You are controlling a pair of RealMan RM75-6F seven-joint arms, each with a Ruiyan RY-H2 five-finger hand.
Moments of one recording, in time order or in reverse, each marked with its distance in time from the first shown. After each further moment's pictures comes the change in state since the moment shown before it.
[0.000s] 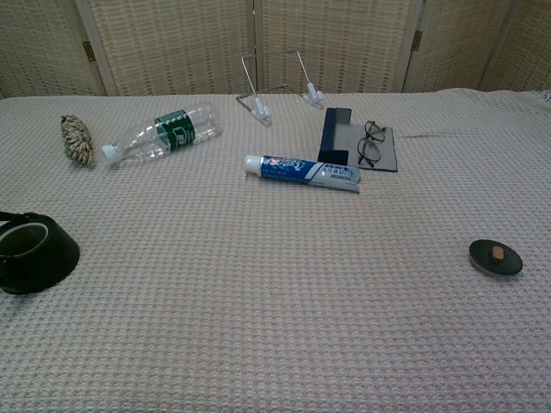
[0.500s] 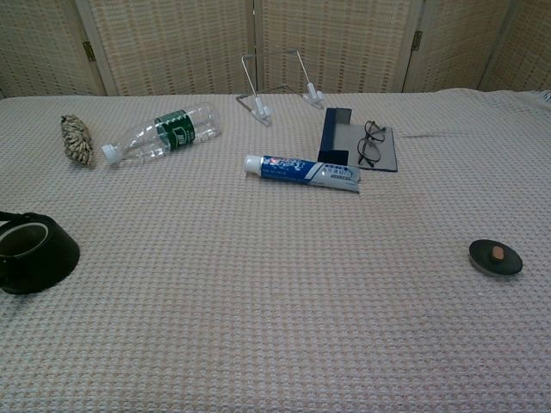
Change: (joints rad) left arm -0.007 -0.012 -0.002 0.022 0.006 -0.003 -0.025; right arm 0.000 0.010 0.002 -0.004 -0.004 0.003 0.006
